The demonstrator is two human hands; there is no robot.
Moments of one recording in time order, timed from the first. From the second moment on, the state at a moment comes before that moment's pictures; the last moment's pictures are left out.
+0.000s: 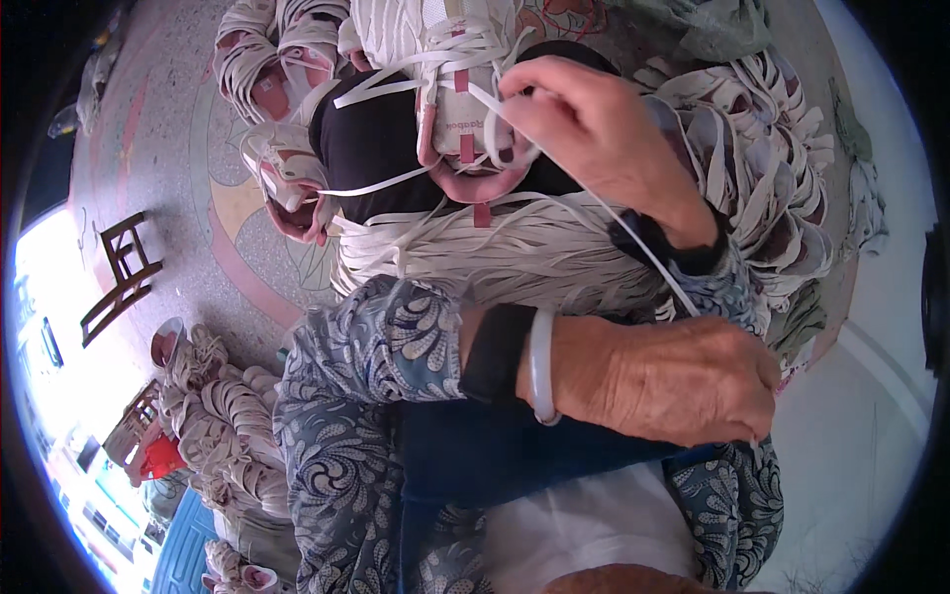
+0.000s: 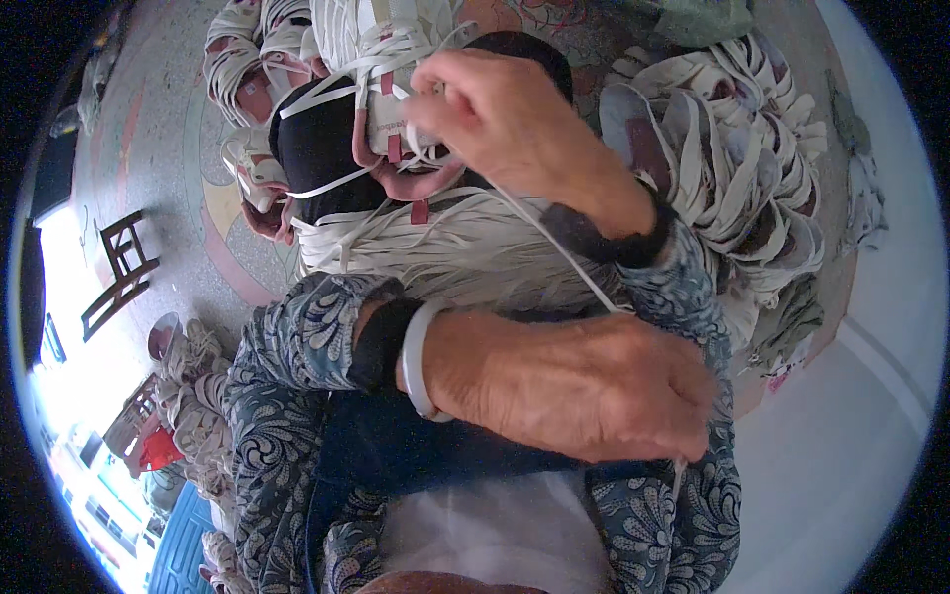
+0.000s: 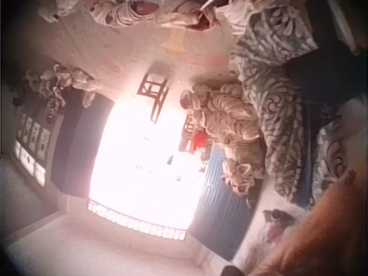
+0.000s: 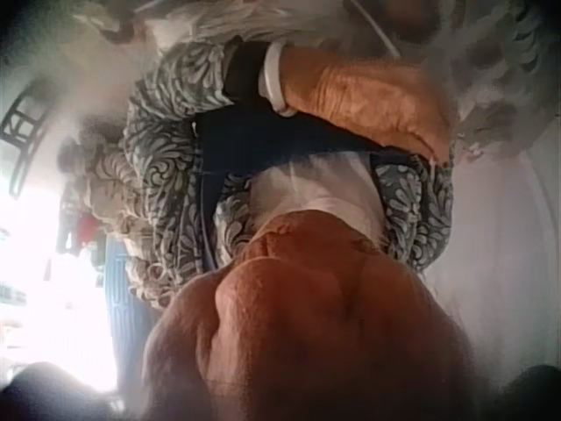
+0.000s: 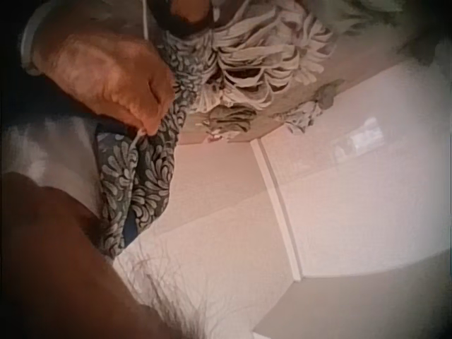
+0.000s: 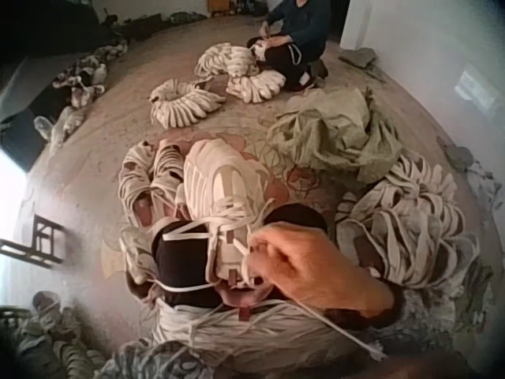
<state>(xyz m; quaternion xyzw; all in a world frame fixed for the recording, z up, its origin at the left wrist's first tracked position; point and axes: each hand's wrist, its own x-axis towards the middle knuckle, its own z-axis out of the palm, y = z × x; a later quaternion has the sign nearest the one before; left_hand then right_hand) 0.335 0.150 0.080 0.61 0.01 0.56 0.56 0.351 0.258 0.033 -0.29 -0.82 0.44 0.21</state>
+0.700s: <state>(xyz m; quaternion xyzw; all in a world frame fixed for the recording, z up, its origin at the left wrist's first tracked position) 0.207 0.122 0.046 0.36 0.27 0.50 0.74 0.466 0.275 0.107 -0.12 -0.84 0.53 -0.07</state>
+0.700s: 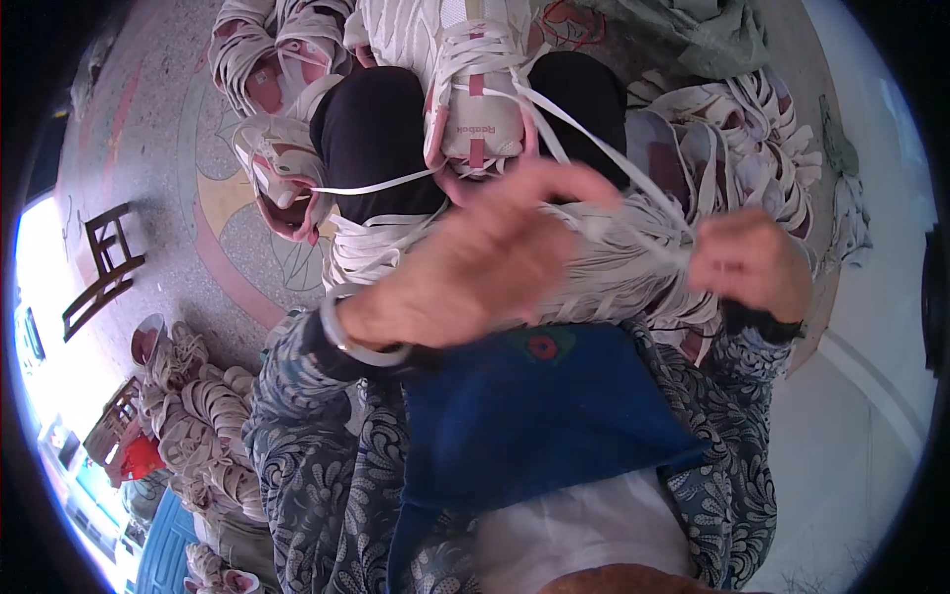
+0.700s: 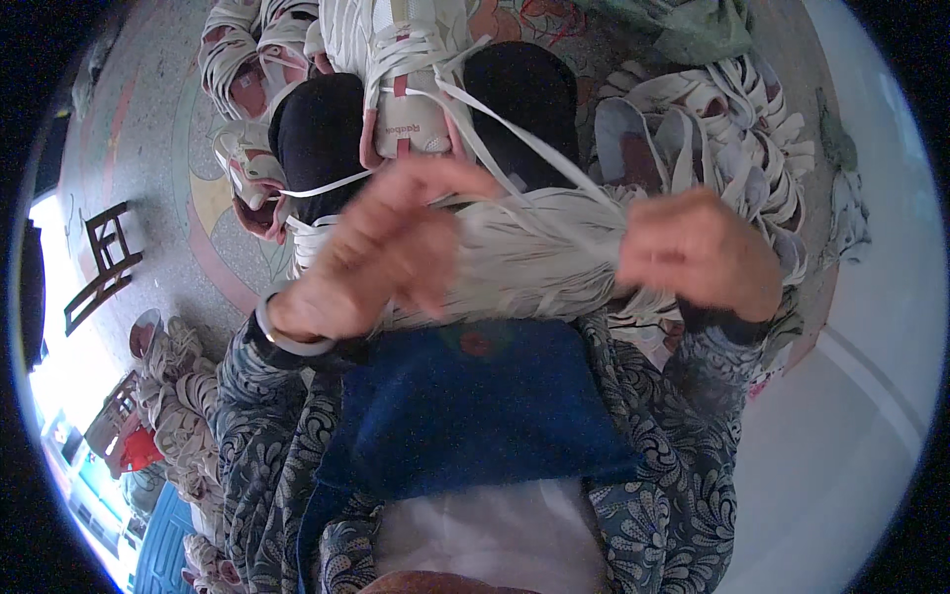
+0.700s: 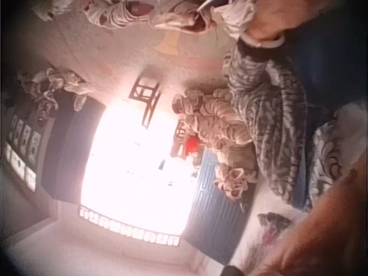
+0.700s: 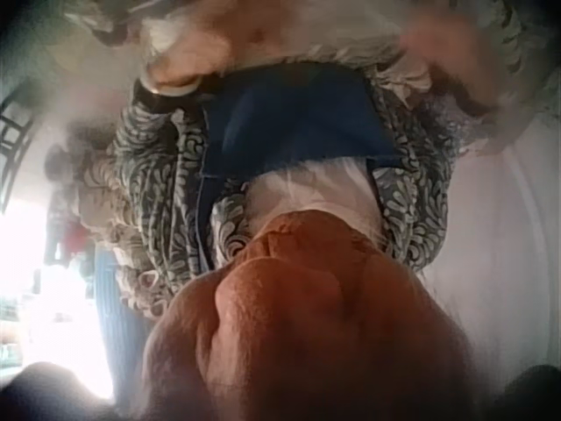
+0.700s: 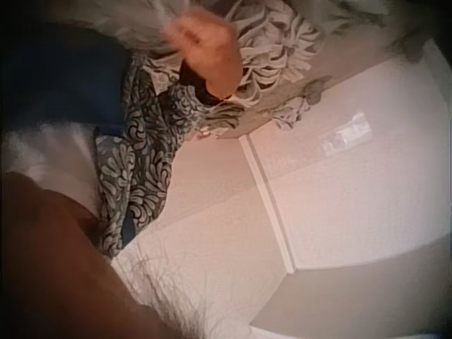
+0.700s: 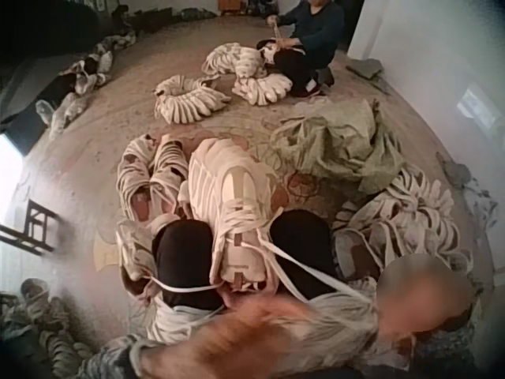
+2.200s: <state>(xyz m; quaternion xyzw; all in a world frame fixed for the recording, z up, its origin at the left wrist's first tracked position) 0.122 0.186 -0.005 0.34 0.61 0.42 0.57 0.336 0.268 0.012 -0.24 -0.91 0.23 0.26</state>
